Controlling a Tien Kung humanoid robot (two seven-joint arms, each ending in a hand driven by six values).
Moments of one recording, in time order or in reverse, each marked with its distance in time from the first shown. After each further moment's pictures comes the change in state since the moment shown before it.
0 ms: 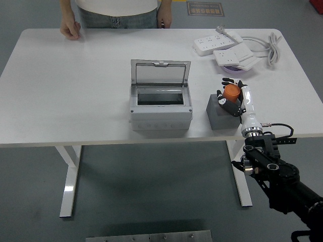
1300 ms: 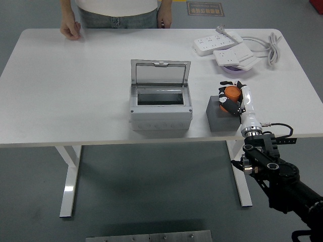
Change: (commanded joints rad) left arm 0.001 0.000 0.010 0.003 -0.010 -0.002 -0.010; right arm 0.003 -0.004 -0.011 0.009 0.020 -0.006 -0.026
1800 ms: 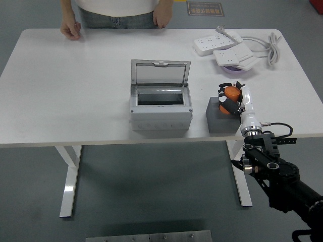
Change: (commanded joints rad) left arm 0.001 -0.001 -0.002 0.001 0.004 0.001 -0.001; right arm 0.004 -0.003 -0.007 0.002 -0.005 0.006 -0.012
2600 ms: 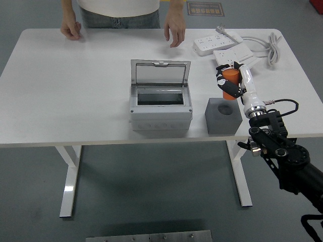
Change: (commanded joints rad) left arm 0.009 -0.001 -0.002 0.000 0.005 0.003 0.001; right arm 0.078 -0.088 0.014 0.127 -0.159 0.057 -0.155
